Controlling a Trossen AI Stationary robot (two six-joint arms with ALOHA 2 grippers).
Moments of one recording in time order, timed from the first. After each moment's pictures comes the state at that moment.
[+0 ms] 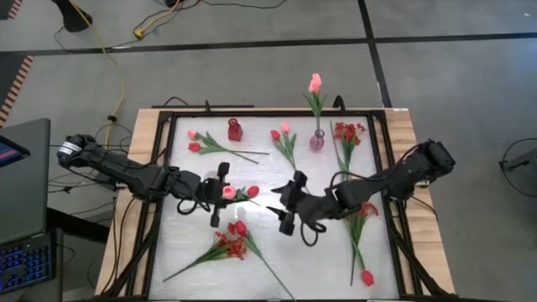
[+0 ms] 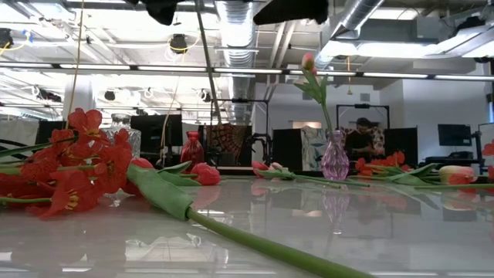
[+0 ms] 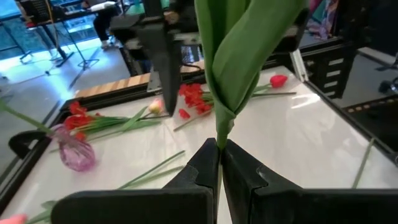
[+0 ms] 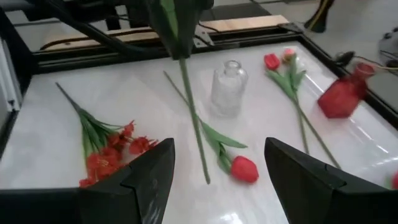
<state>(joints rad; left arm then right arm) -0.28 1.11 0.72 0.13 -0.21 0.12 0.37 1.61 1.25 -0.20 0.57 0.31</state>
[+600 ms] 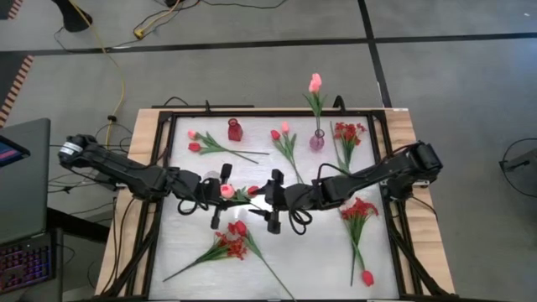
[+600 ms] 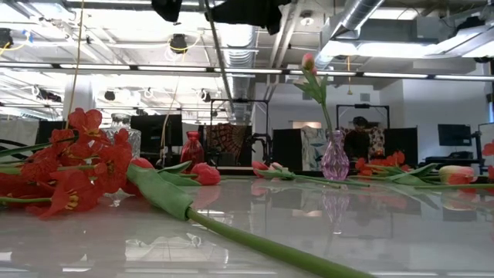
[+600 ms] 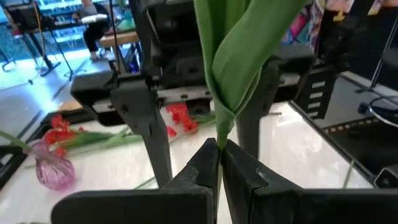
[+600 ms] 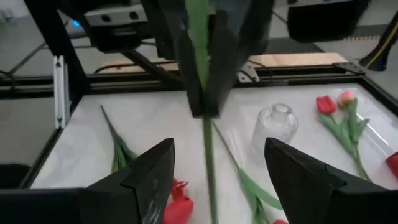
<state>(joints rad) -0.27 1.14 0.72 0.23 -0.15 0.08 0.27 1.72 1.25 0.12 0.32 0.13</state>
